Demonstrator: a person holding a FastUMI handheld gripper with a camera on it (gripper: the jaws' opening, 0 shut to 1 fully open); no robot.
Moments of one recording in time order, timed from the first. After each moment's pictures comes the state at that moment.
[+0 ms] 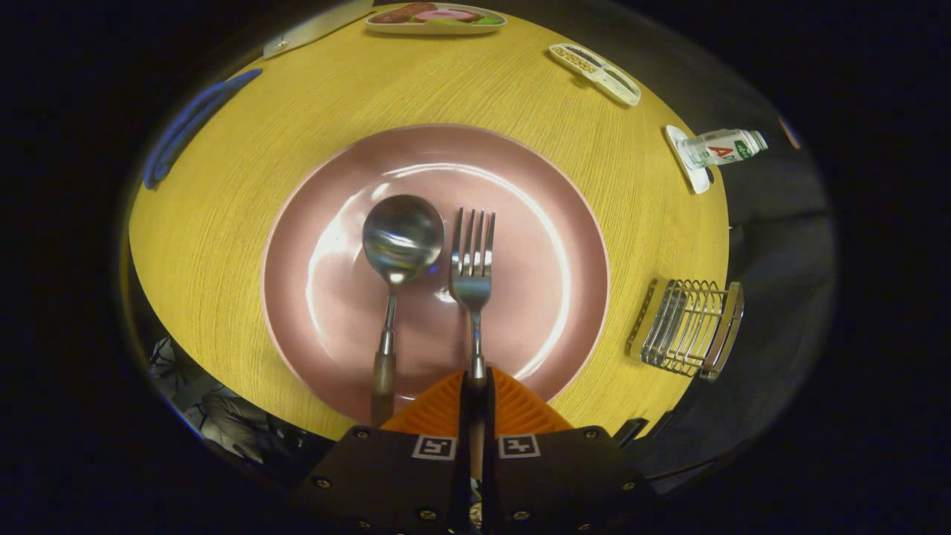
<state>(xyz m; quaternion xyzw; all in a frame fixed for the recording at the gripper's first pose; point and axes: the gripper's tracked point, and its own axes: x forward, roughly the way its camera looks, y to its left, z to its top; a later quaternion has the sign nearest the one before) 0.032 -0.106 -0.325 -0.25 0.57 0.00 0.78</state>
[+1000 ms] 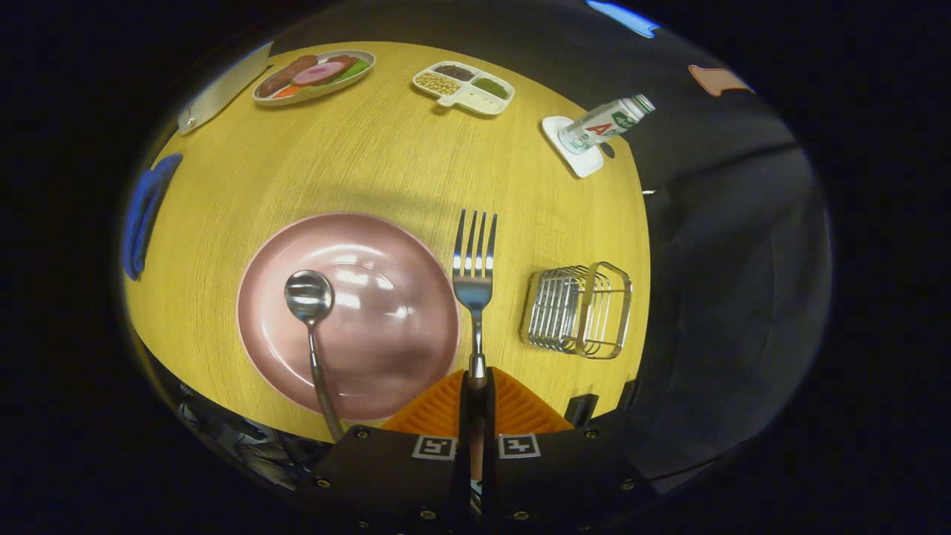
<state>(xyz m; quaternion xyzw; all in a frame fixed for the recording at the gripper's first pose) 0.040 -0.167 -0.227 -0.18 0.53 -0.14 0.81</state>
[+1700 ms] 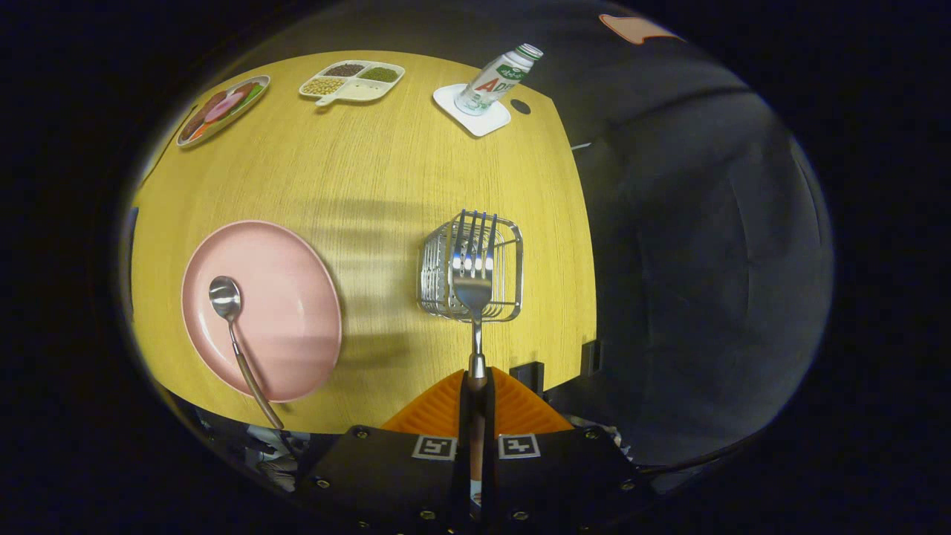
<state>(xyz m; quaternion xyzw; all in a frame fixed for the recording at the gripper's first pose) 0.005 -0.257 -0.204 -0.13 0.56 -0.23 0.79</state>
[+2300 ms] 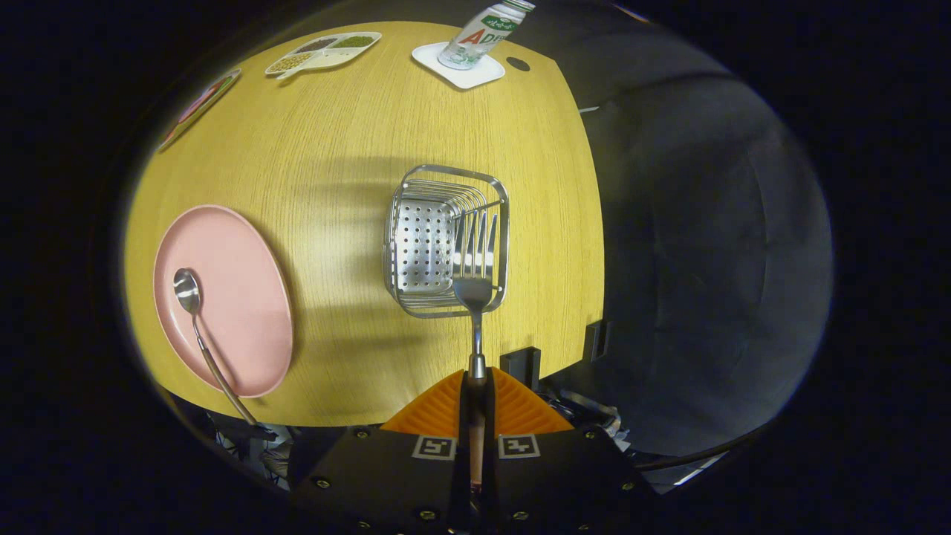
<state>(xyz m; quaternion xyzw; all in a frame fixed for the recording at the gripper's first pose) 0.004 -0.291 -0.233 -0.11 0.62 -0.22 0.75</state>
